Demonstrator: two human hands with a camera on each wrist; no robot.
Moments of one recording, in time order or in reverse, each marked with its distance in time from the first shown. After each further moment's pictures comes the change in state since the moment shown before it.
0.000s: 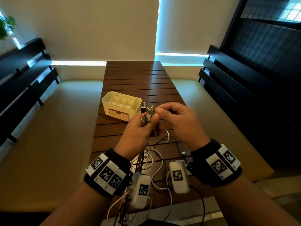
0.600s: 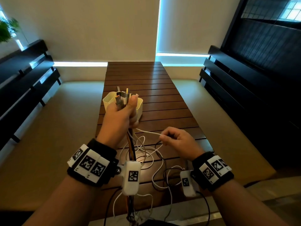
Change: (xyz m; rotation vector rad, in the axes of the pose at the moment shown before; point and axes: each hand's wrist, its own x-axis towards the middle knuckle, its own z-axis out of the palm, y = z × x) left_hand 0.004 0.031 -0.033 -0.265 0.100 0.017; right_hand -0.027 0.064 -0.017 -0.317 -0.284 0.097
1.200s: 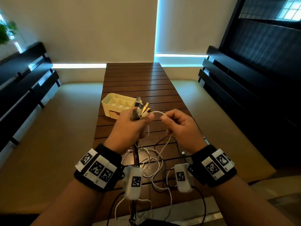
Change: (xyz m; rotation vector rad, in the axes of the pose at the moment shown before) left_hand -0.003 -0.019 0.009 0.324 -0.105 -0.025; right_hand 0.011 -0.036 -0.010 0.248 0.275 -0.165
